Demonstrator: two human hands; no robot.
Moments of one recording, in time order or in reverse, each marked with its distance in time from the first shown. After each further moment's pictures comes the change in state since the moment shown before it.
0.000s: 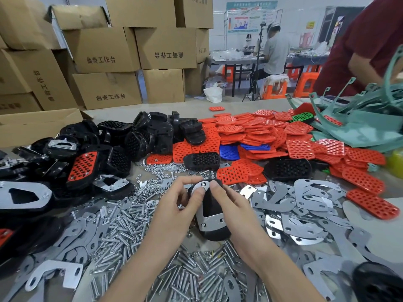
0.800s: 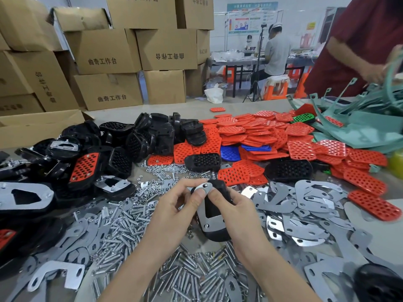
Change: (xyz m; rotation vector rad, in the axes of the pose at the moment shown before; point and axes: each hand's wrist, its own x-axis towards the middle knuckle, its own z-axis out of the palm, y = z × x) left_hand -0.004 0.009 -0.007 -0.093 -0.095 -0.031; right_hand -0.002 -0.001 0.007 0.051 0.150 0.014
